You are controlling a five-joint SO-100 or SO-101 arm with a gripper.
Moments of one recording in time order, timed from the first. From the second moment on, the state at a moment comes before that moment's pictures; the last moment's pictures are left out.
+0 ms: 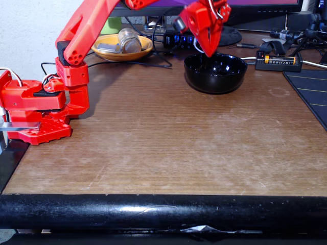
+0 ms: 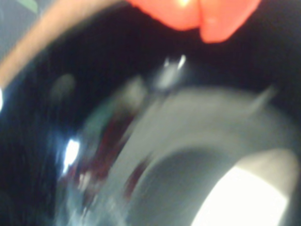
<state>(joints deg) -25.7 56.4 26.5 94.7 -13.4</state>
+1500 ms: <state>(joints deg) -13.9 167.6 143.8 68.5 -12.3</state>
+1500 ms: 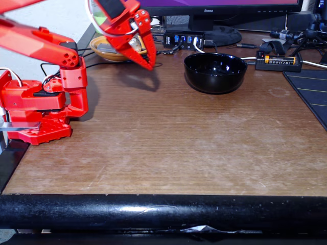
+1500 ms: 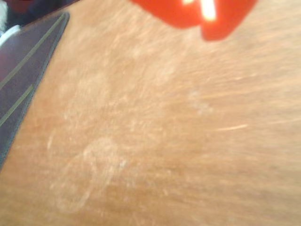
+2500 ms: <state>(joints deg) -18.2 189.9 160.8 78.0 -12.6</state>
